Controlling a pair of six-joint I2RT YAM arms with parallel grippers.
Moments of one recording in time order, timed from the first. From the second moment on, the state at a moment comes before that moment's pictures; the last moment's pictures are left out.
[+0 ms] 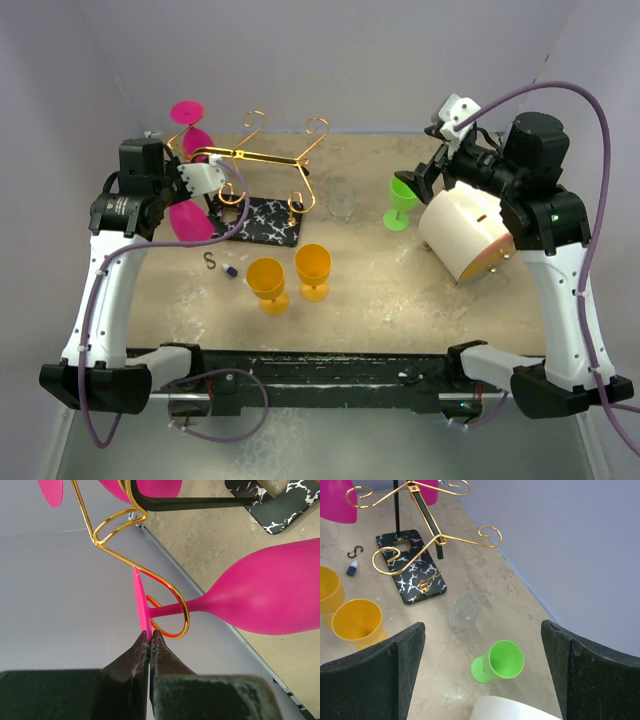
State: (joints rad) left arm -0.07 1.18 1.42 -0.89 -0.14 1.18; right arm 0.22 1.17 1.70 -0.74 -0.57 -0.47
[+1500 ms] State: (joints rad) left arm -0.07 1.22 1.42 -0.88 -0.26 1.16; right arm 0.21 1.17 1.69 -0.73 -0.59 -0.47
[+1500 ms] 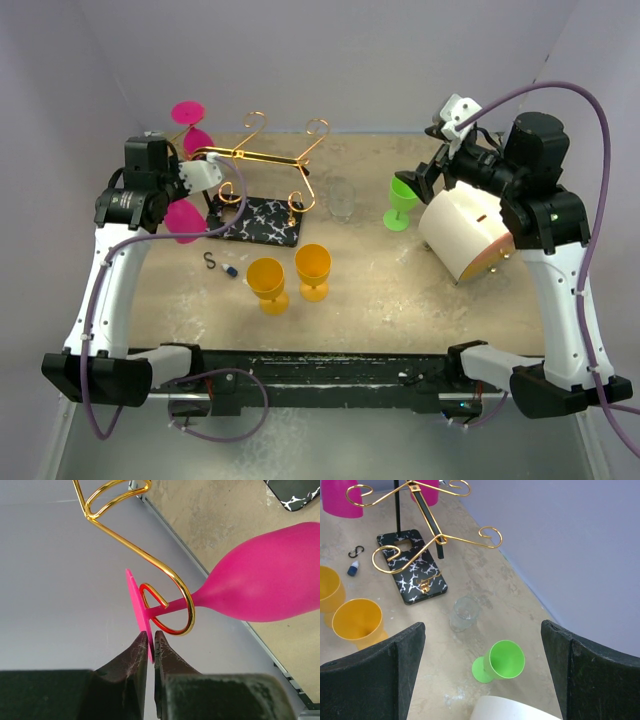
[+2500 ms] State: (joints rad) left arm -0.07 1.22 1.41 -0.85 -0.32 1.16; right arm 0.20 1.17 1.68 -0.72 -0.59 -0.47
